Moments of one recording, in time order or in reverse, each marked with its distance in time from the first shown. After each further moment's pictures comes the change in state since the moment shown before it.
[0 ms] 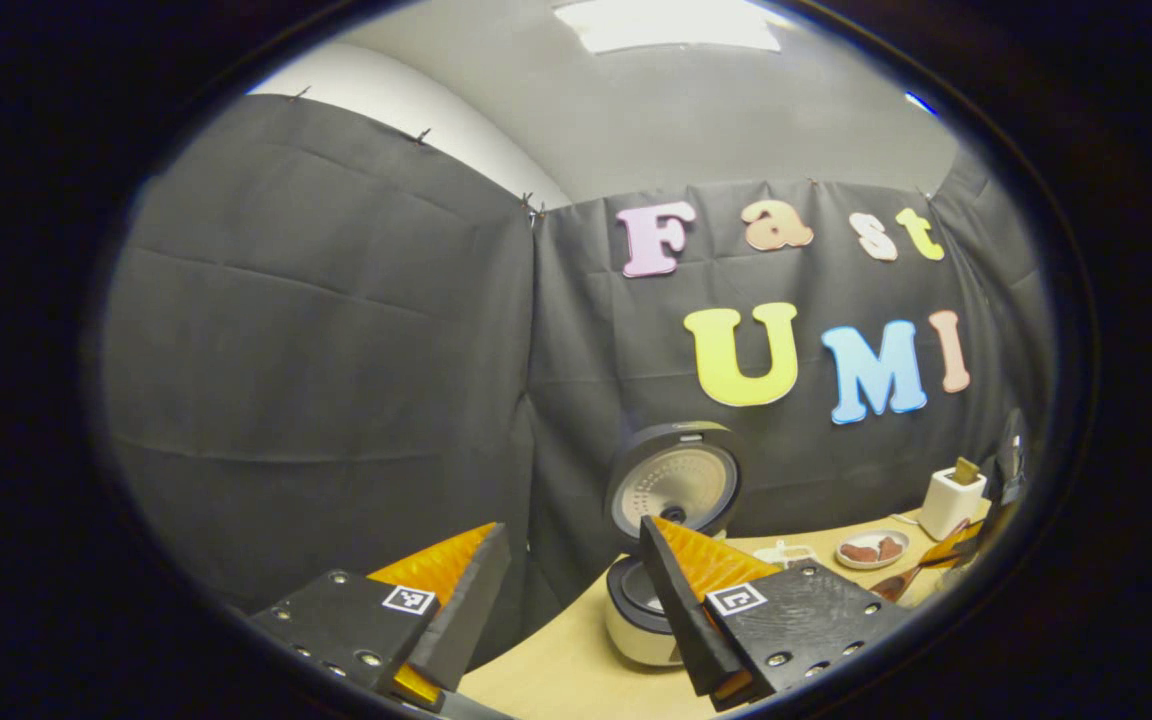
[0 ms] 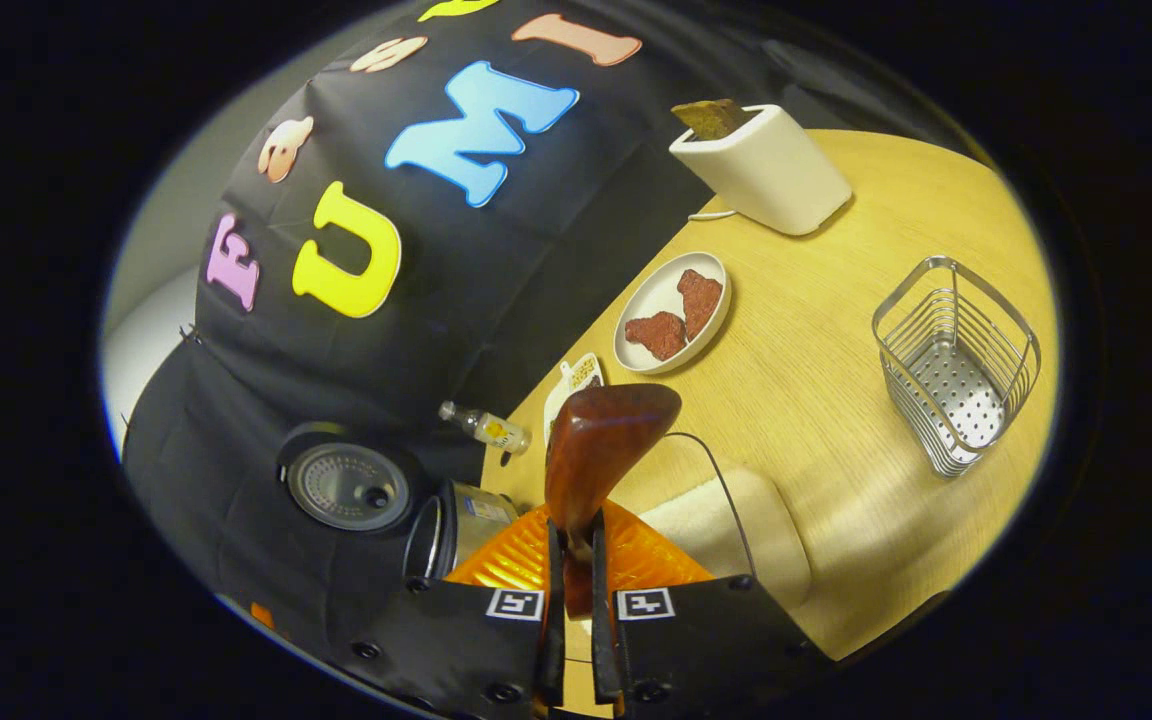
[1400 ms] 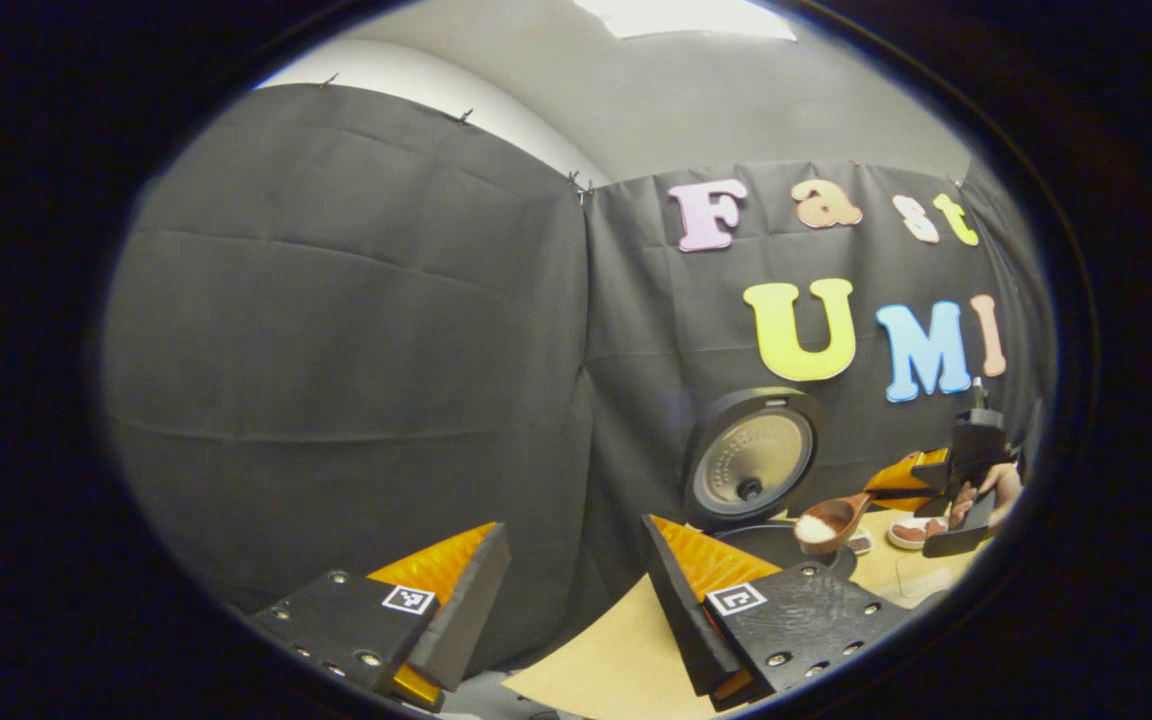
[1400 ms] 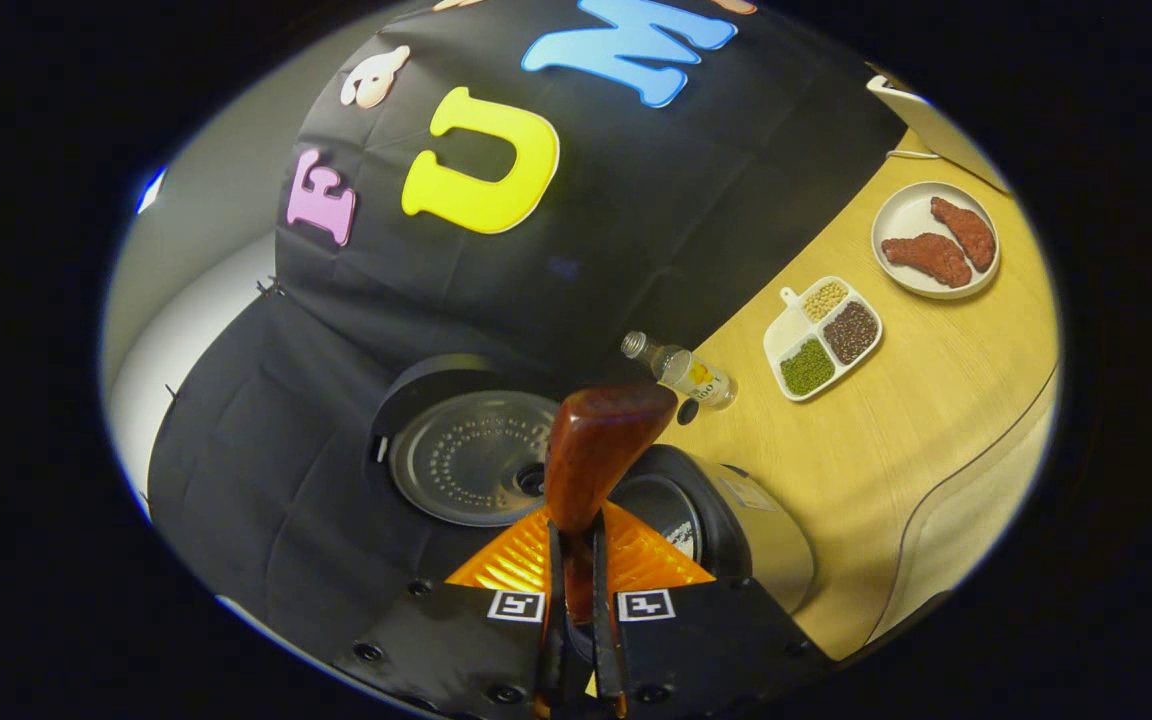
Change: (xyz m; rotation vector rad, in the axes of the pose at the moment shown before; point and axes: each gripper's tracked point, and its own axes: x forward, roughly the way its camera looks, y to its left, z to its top) left arm 0.001 0.100 -0.045 0.000 0.071 0.142; right arm 0.133 0.218 -0.102 -0.111 0.169 0.288
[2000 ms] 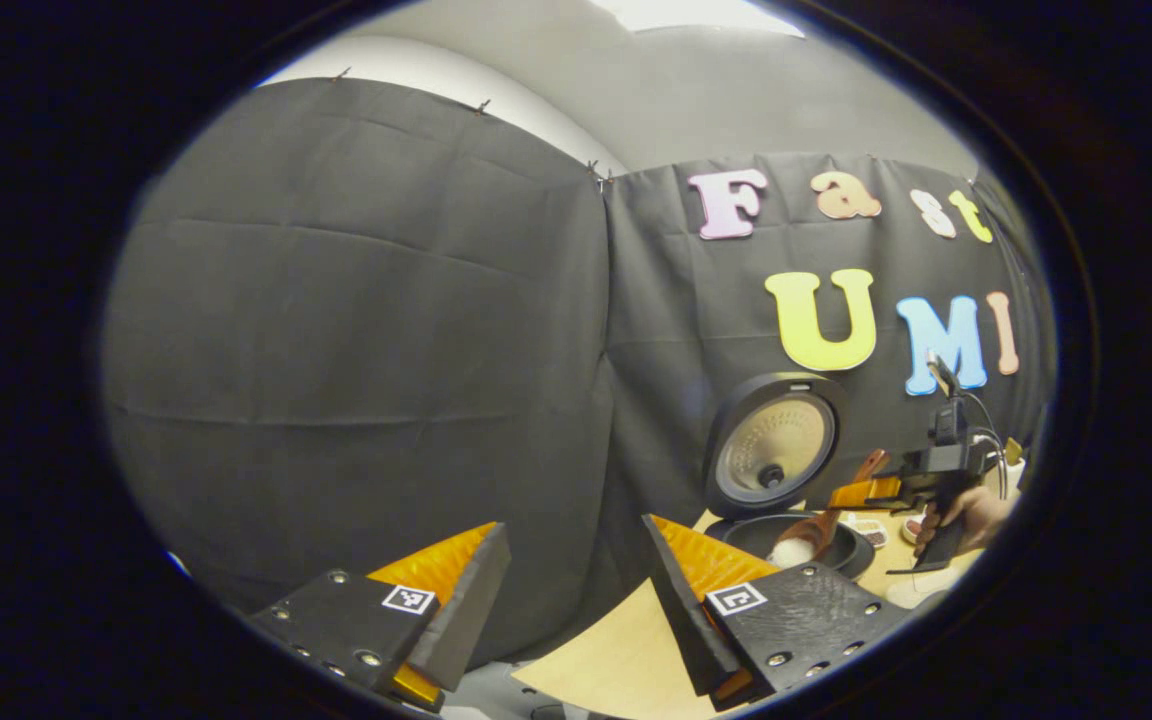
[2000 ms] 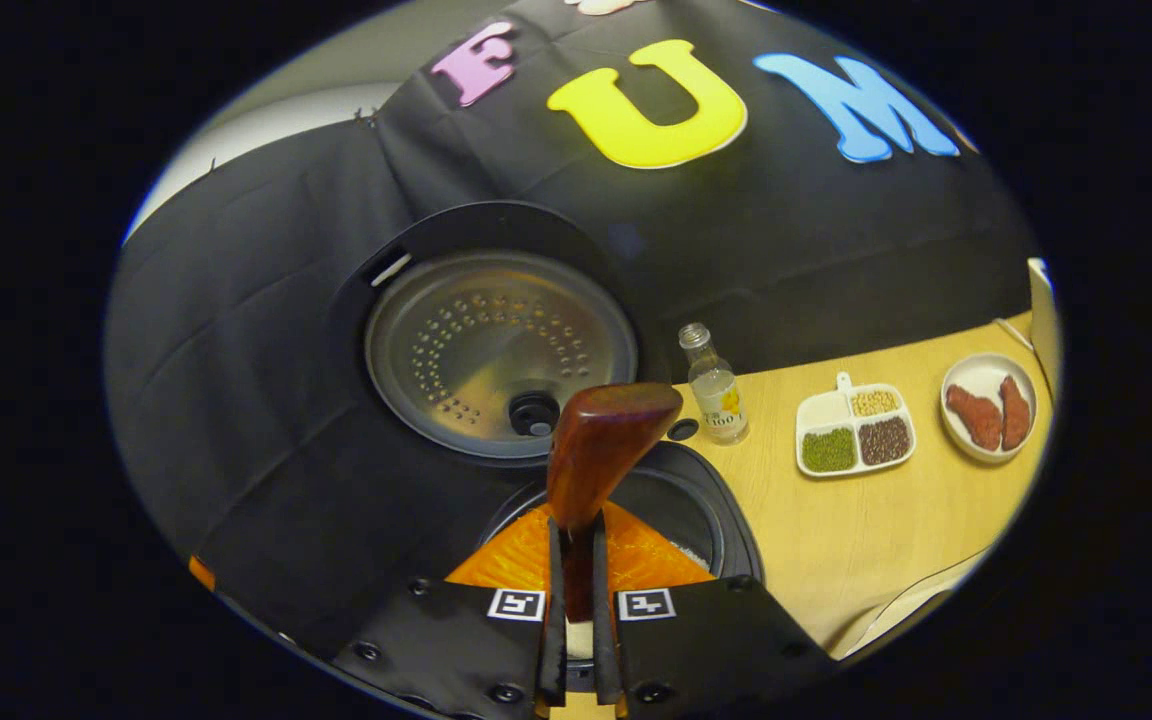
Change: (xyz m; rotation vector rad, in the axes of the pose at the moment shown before) left arm -0.002 0.009 -0.015 -0.008 0.030 0.051; right arm 0.045 -0.002 -0.037 -0.602 0.071 -0.077
